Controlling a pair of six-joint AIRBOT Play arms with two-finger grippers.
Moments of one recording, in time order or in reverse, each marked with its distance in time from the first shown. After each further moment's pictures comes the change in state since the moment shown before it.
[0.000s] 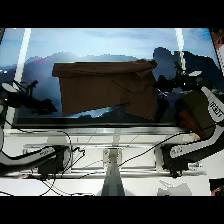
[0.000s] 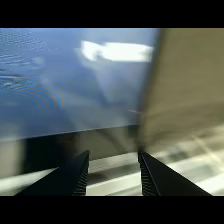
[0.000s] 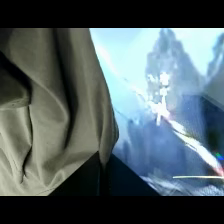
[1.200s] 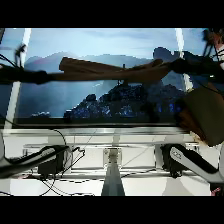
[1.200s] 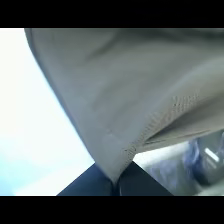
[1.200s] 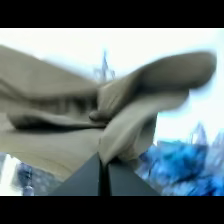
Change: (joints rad) left arm -0.105 0.115 0.395 -0.238 0.036 0.129; right arm 0.001 0.616 0.040 -0.024 0.043 -0.078
